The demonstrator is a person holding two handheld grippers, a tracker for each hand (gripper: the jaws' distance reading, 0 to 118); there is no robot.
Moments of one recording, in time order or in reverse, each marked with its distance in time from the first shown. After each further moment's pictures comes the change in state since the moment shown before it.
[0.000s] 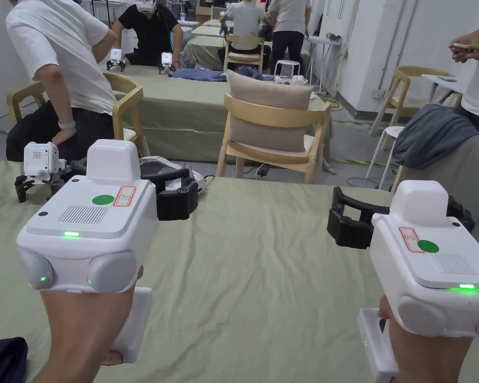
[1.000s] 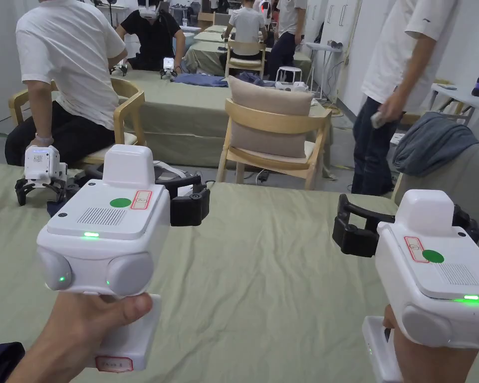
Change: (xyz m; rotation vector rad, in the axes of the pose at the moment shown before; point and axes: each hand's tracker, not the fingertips) left arm 0.012 0.002 -0.002 -0.036 0.000 0.009; right arm 0.004 -0.002 0.000 0.009 -0.019 0.014
